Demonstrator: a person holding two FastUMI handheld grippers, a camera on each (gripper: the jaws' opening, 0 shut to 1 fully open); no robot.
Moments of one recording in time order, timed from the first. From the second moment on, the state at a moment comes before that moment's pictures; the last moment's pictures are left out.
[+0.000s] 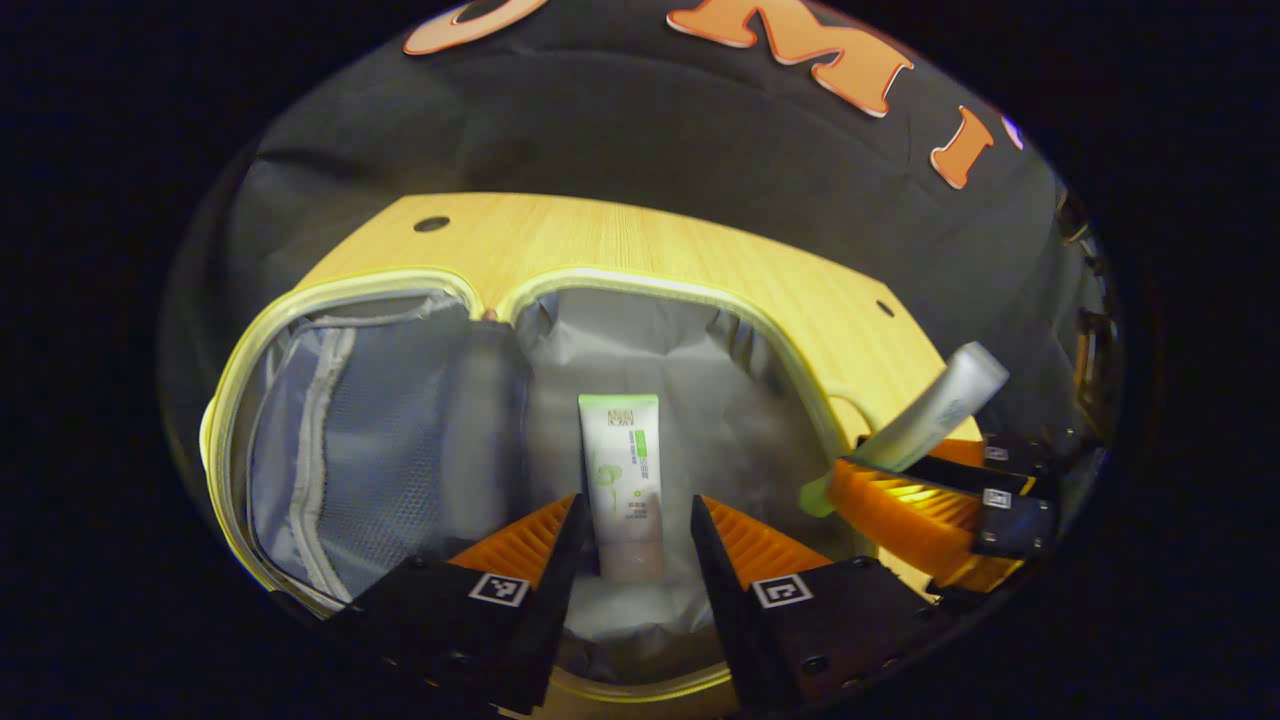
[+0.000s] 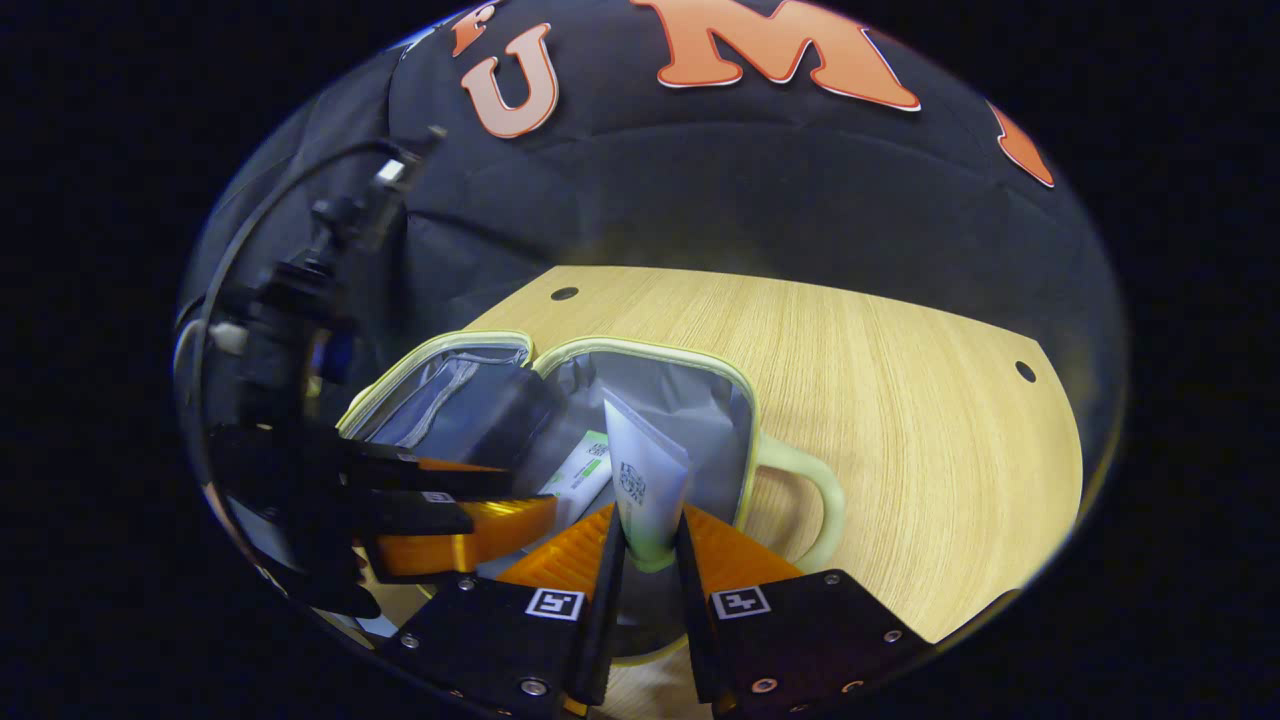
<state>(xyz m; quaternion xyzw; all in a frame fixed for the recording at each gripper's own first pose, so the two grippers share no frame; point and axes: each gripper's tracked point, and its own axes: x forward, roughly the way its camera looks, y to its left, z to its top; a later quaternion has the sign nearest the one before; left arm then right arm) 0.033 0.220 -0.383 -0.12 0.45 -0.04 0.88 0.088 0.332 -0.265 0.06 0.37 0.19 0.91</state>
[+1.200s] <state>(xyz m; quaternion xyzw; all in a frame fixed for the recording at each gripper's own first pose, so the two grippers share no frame) -0.077 0.556 -0.310 -0.18 0.27 0.32 0.89 0.123 0.334 -0.267 0.05 0.38 0.15 0.91</state>
